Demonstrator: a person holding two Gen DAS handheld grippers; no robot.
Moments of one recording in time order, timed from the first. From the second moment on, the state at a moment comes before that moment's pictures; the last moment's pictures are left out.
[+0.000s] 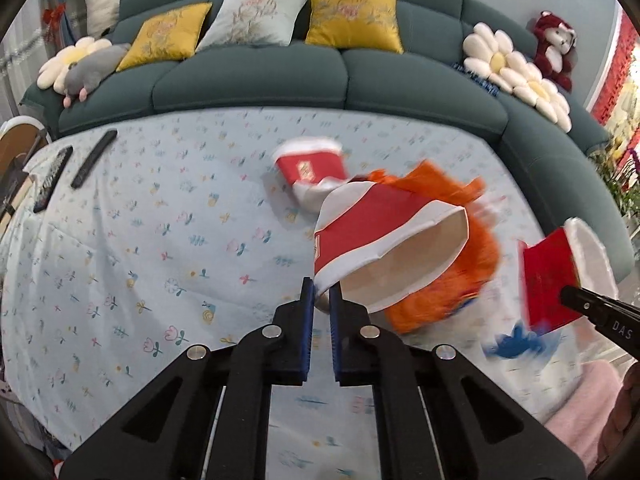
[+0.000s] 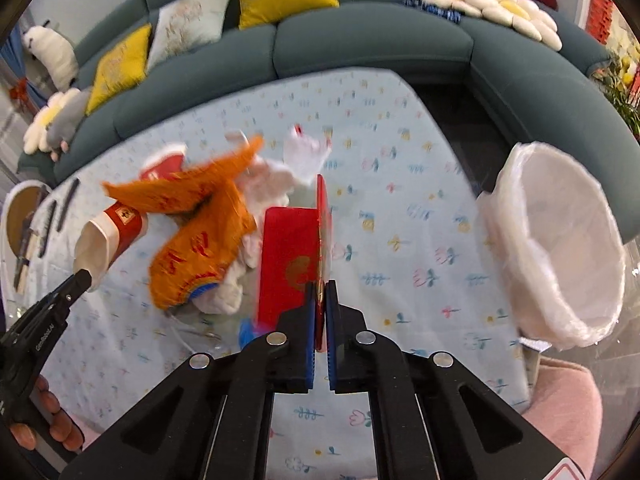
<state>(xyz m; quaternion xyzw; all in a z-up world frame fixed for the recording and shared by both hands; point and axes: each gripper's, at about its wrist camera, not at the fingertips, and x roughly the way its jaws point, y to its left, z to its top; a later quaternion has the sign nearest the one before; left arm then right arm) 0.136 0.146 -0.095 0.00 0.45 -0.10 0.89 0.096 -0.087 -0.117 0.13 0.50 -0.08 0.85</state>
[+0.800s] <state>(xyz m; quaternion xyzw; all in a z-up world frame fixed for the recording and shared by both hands) 0.051 -0.027 0.074 0.01 0.31 -0.23 0.92 -0.009 -0.185 0.057 0.14 0.31 -0.11 0.94</state>
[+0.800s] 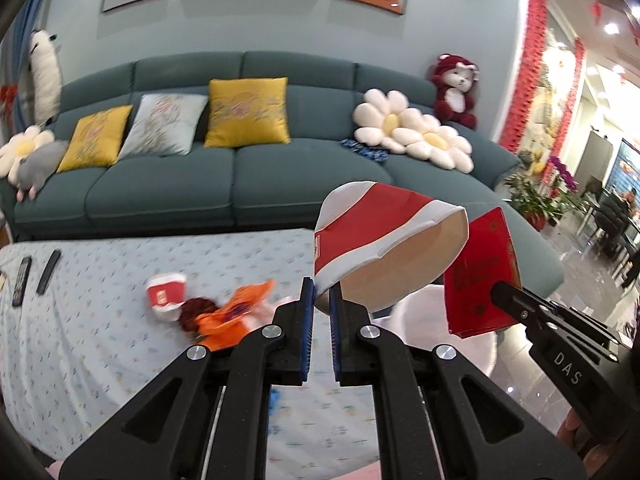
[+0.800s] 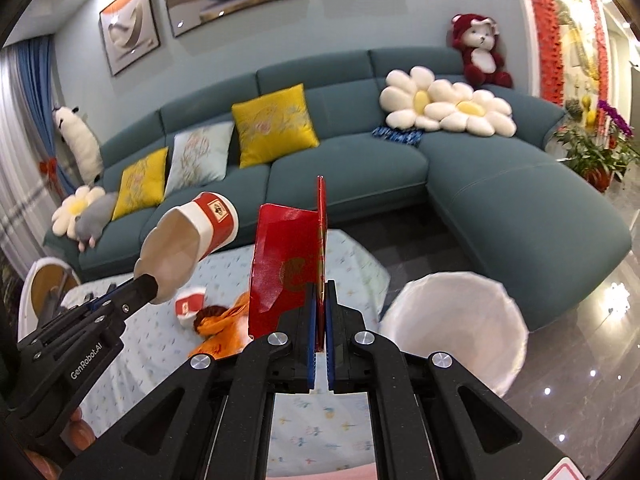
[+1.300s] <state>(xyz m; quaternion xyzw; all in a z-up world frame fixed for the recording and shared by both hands) 0.025 -0.118 0.088 0.04 0.30 -0.30 0.90 -0.055 -0.269 0.061 0.18 0.28 -0.17 0.93</state>
